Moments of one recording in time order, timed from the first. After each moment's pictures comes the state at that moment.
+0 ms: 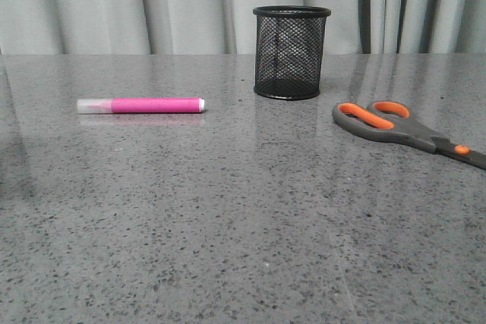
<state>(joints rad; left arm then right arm) -0.07 0.89 -0.76 -0.62 0.64 0.58 -0.05 0.85 -0.67 0.44 0.59 -0.32</state>
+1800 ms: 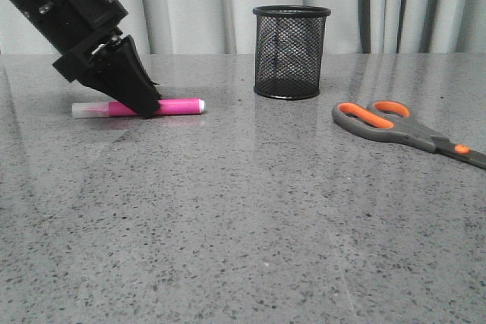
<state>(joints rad) -0.23 1.91 -1.47 -0.67 1.07 1.53 -0.04 0.85 -0.67 0.44 0.66 -0.36</state>
